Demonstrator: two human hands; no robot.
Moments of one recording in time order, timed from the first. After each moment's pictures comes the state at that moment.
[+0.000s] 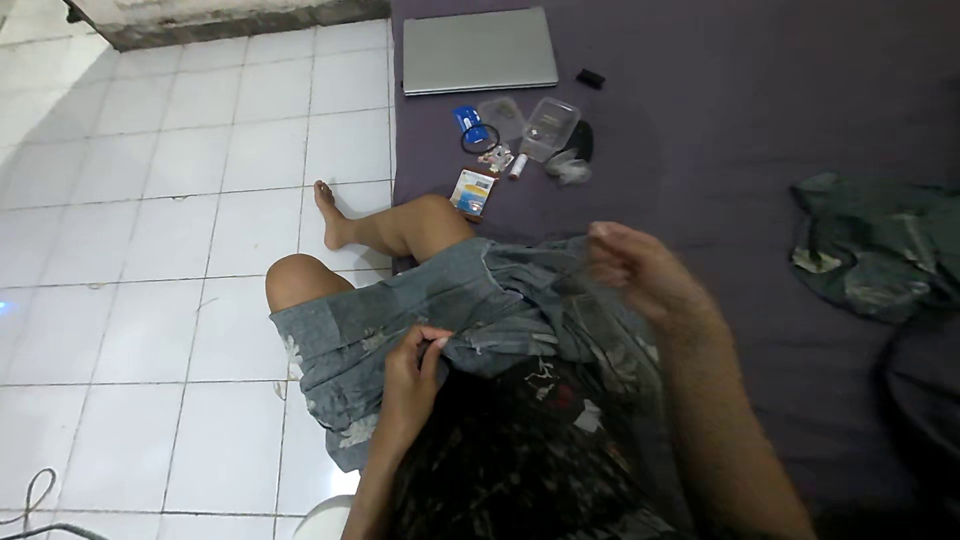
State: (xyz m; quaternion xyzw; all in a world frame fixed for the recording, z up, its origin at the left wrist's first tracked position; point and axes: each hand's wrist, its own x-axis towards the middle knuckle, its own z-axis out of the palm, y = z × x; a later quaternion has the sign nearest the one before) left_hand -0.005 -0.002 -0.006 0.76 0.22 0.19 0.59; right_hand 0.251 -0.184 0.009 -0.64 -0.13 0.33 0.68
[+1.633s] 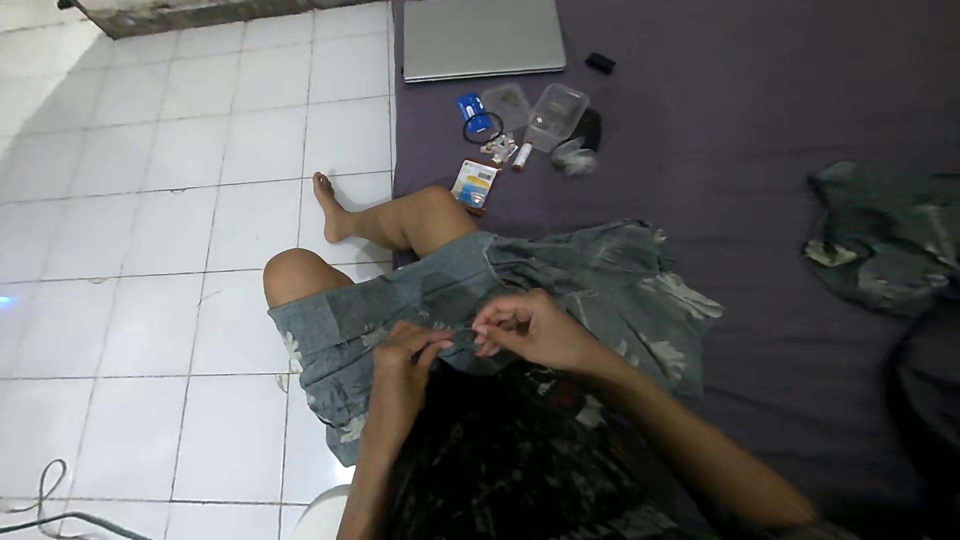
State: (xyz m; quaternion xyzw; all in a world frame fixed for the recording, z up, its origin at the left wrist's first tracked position) left_hand -0.007 0.009 -0.009 0.85 0.17 0.22 0.44; right_hand 0.157 -0.135 0.012 -0.65 -0.36 0.42 0.52
